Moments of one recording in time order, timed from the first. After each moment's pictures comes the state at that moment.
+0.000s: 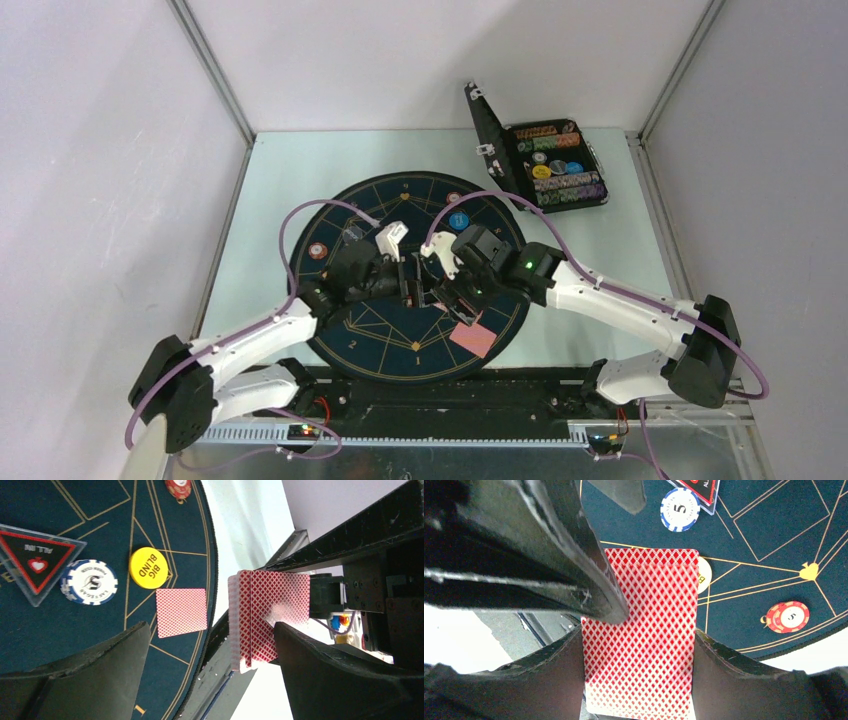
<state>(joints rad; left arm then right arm) -0.72 1.09 0.55 0.09 0.41 -0.76 1.00 1.35 1.14 -0.74 -0.08 0.03</state>
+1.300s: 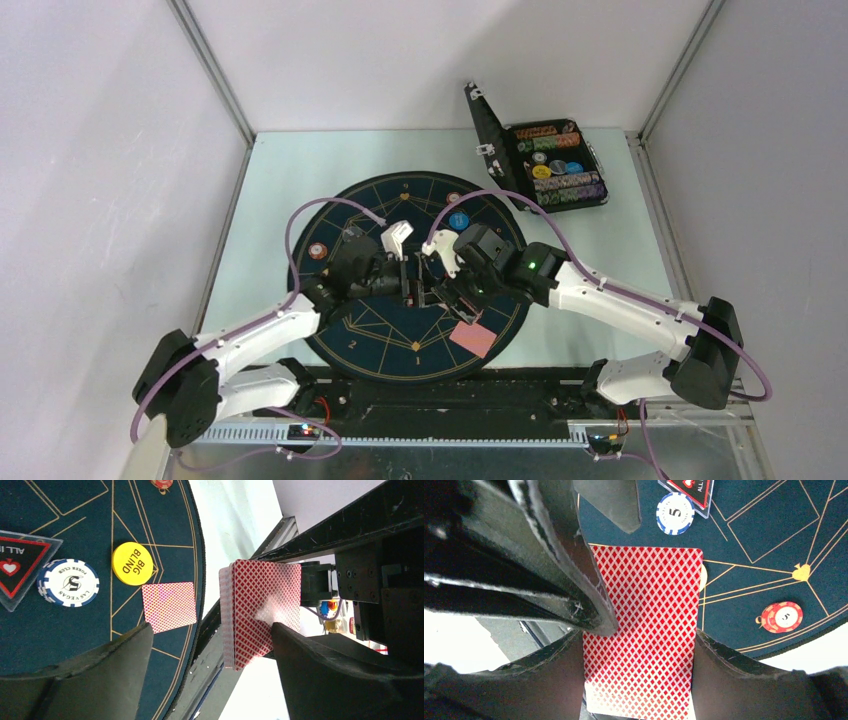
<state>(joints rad) -0.70 1.12 0.57 0.09 0.50 -0.75 1.00 1.34 1.14 -0.74 -0.07 0.03</state>
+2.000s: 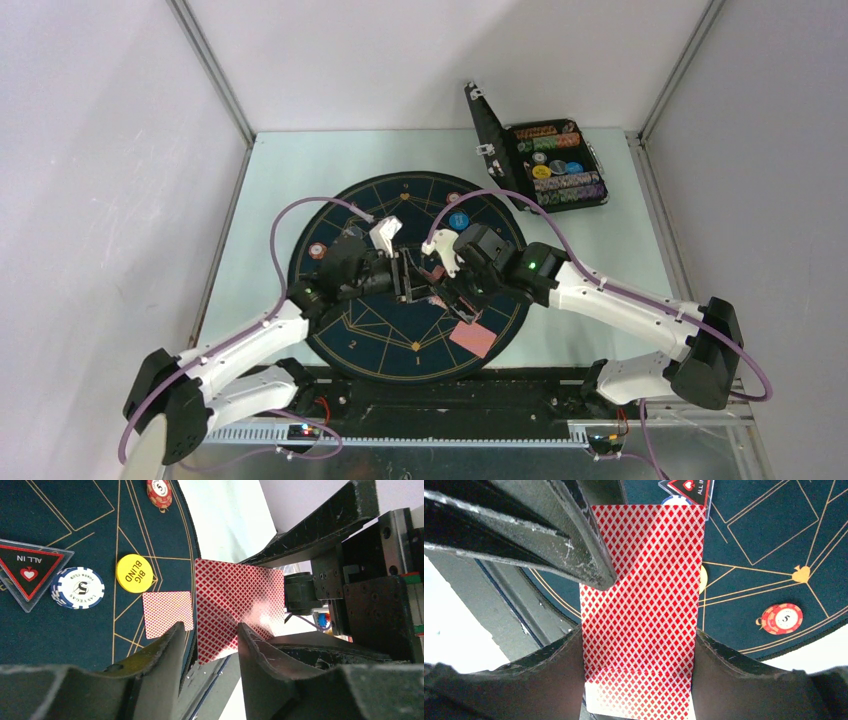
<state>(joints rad) -0.68 1.01 0.57 0.04 0.46 -0.76 1.00 1.34 1.14 -0.73 -0.07 0.04</state>
